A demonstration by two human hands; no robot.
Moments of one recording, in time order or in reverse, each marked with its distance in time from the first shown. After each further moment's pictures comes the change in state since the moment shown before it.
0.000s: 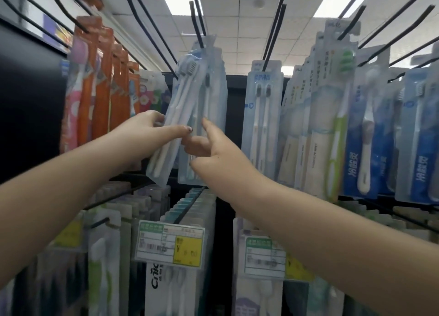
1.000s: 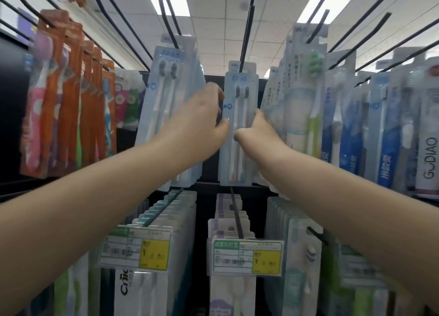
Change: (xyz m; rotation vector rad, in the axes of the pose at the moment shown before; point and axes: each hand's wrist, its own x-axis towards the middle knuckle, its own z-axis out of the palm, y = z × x) left_hand -0.017 0.081 0.055 0.116 0.108 0.524; right_hand 0.022 0.021 -0.084 -0.295 0.548 0.221
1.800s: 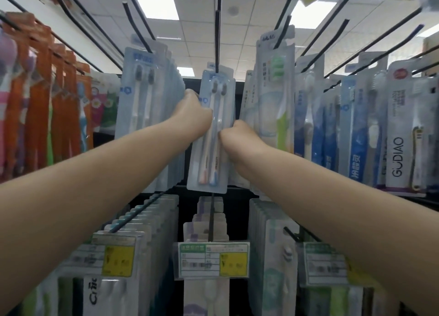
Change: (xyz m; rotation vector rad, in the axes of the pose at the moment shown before) left_hand 0.061 0.006 0.041 -0.271 0.033 -0.405; right_hand 0.007 0.001 -0.011 0.183 -0.074 0.183
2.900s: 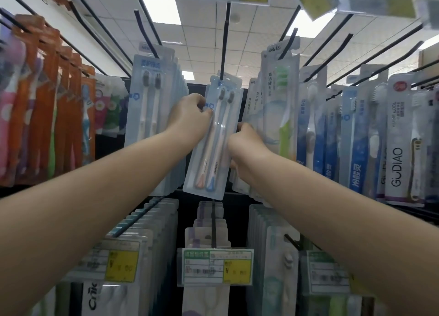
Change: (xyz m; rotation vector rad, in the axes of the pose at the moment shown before) left_hand 0.008 -0.015 -0.002 -0.061 0.117 0.136; right_hand 0.004 0.001 0.011 0.360 0.109 0.082
